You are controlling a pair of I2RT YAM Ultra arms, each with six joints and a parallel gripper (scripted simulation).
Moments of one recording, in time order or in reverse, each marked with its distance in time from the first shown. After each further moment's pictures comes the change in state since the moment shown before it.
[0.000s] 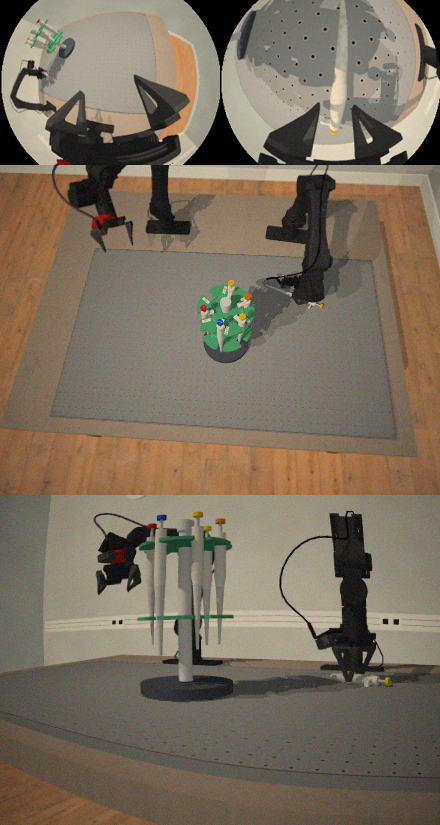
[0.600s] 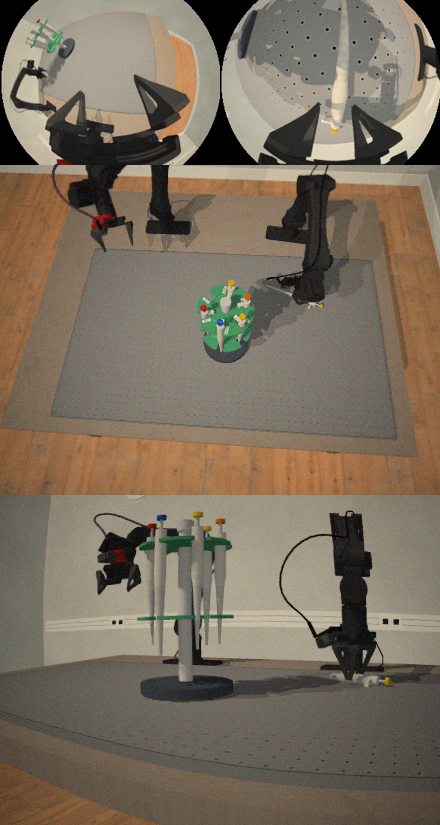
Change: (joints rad) left arm 0.000 0.000 0.014 -0.011 0.000 0.000; right arm 0.000 0.000 0.000 0.000 0.000 0.000
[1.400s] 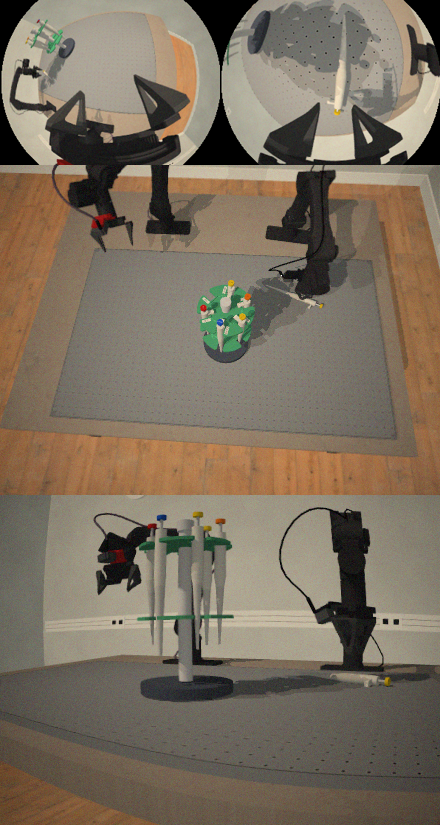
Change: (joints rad) left arm 0.000 -0.048 0.156 -0.183 0.000 0.000; right arm 0.000 0.000 0.000 0.000 0.000 0.000
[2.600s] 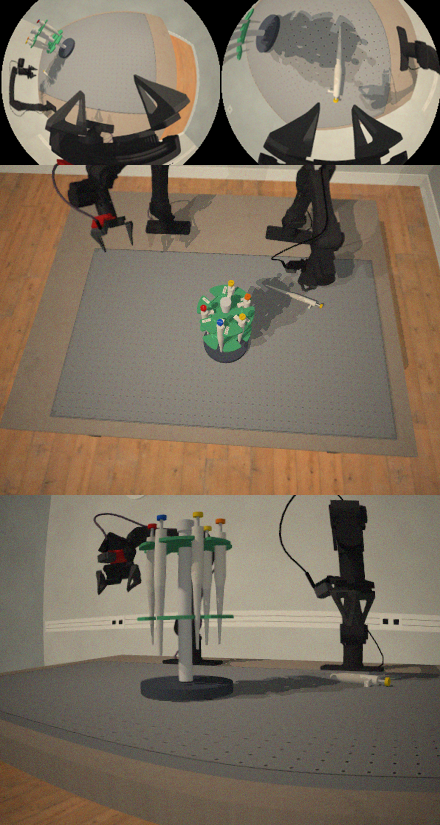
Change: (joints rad) left arm 0.000 -0.018 0.201 -0.226 0.000 0.000; right arm 0.000 0.000 0.000 0.000 0.000 0.000
